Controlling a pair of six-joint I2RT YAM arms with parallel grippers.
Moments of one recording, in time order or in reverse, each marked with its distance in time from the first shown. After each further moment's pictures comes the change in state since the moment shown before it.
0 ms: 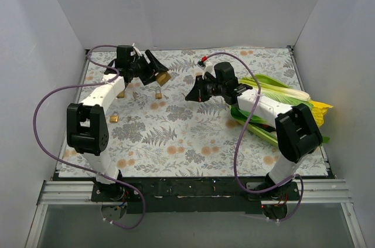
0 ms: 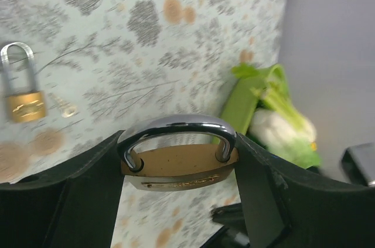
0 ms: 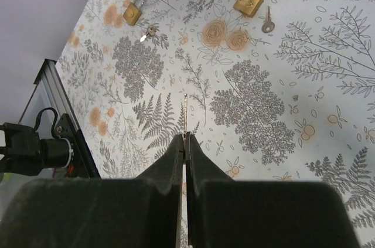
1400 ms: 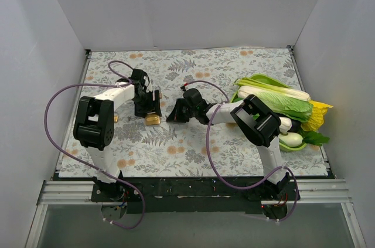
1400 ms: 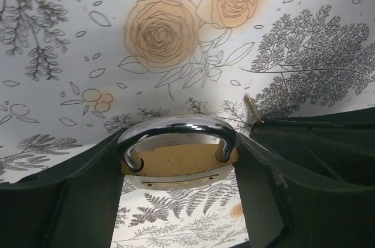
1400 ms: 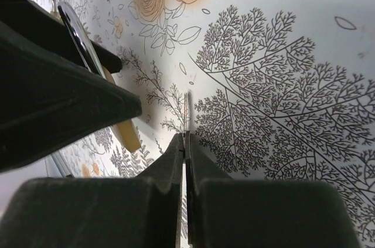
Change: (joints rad) left arm -0.042 0.074 -0.159 -0.483 -0.232 0.589; right arm 0.235 0.393 -0.005 0.297 0.302 0.494
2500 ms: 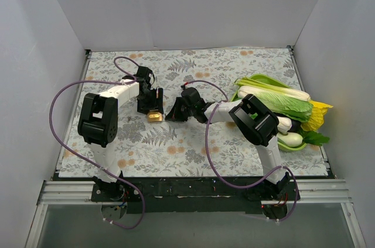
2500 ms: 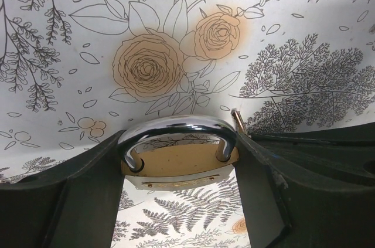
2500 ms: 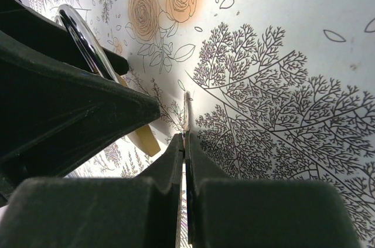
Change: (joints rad) left arm -0.053 0.068 0.084 -0.013 -0.082 0.011; right arm -0.002 0.024 0.050 -0.048 0.047 0.084
